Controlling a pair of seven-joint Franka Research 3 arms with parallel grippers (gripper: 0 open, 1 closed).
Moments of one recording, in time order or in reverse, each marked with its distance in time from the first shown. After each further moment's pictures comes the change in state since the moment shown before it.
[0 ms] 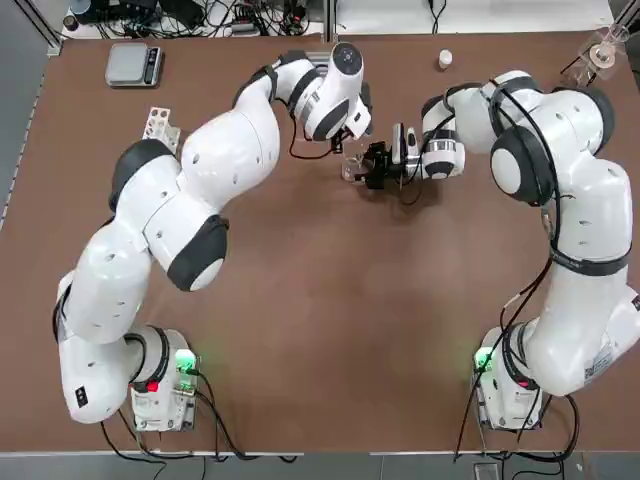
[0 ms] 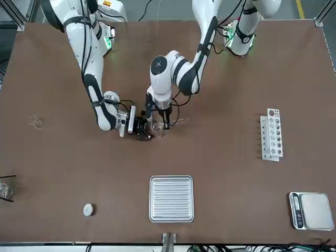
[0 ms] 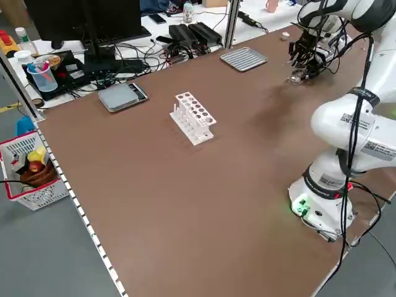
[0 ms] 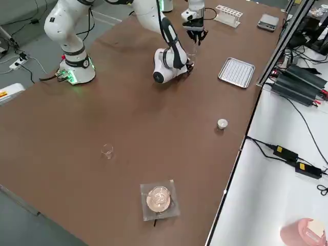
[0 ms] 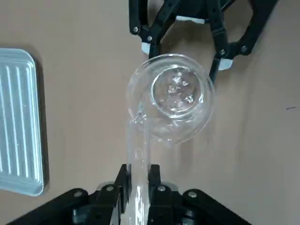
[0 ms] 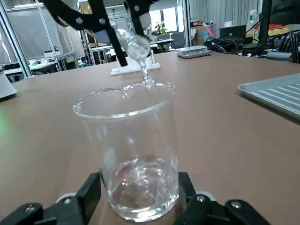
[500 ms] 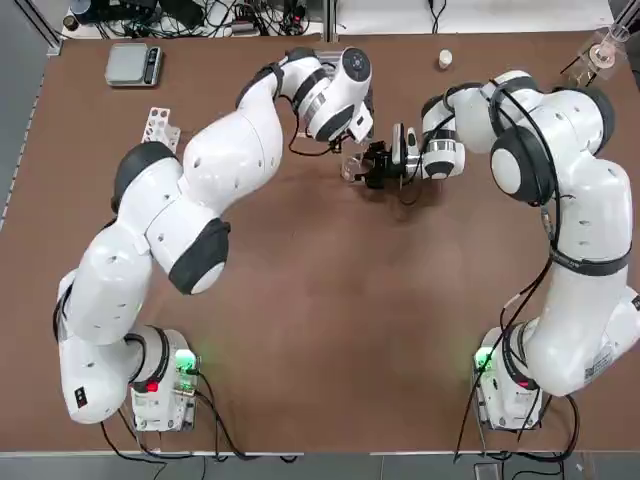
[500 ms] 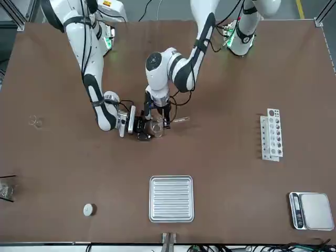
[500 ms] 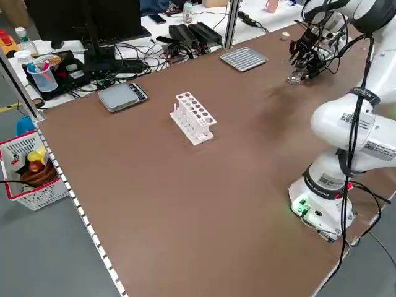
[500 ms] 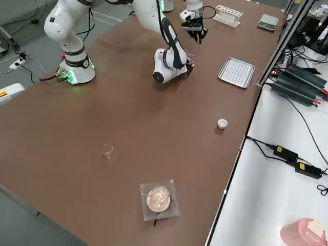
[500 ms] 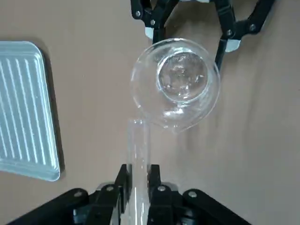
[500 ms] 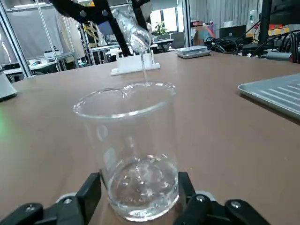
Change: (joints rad) left arm -0.006 0.005 0.002 0.036 0.119 -0.068 -0.029; right arm 0.000 0.000 0.000 0.000 0.000 0.000 0.000
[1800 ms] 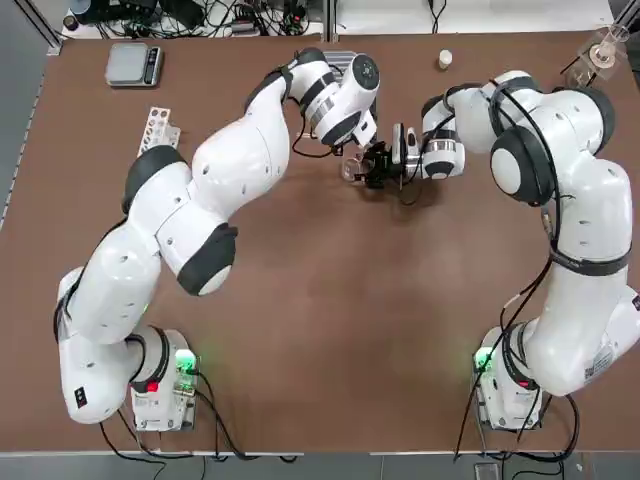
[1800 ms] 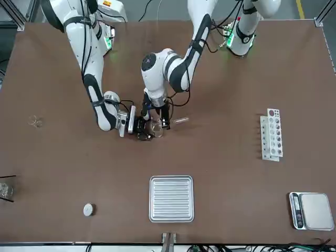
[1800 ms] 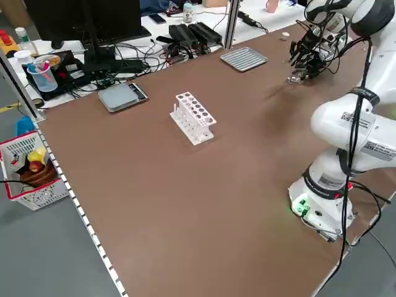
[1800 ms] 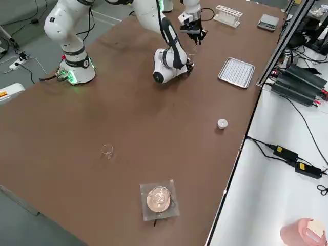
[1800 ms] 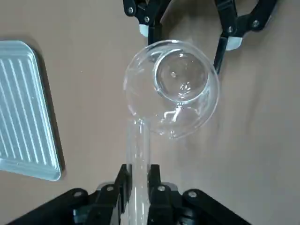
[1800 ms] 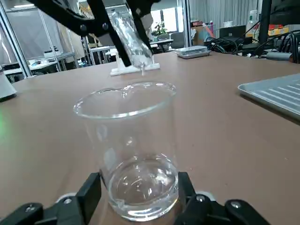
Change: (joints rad) left arm -0.004 0.055 -0.006 0.066 0.025 -0.042 -0.020; right arm 0.000 0.000 0.000 0.000 0.001 0.000 0.000
